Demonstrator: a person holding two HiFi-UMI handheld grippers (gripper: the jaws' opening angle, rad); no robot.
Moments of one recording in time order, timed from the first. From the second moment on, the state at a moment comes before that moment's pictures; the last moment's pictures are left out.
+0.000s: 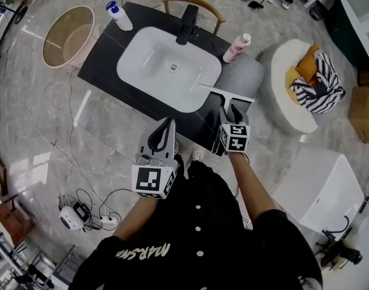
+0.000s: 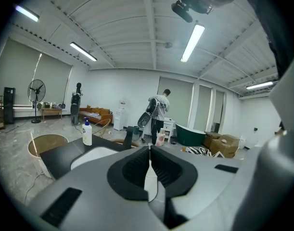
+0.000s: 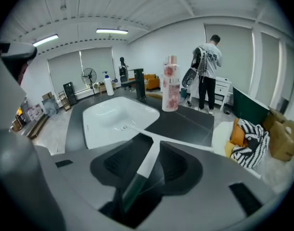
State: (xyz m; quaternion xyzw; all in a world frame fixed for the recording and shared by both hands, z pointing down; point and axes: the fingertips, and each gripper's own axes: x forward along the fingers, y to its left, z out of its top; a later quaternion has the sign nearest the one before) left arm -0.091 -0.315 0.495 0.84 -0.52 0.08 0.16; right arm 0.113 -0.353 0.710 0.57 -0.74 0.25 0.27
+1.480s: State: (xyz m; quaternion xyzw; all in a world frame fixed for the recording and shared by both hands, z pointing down) left arm -0.084 -0.319 0.469 0.84 -0.52 0.06 0.12; right arm 0.097 -0.372 0.670 0.56 -0.77 0.14 0.28
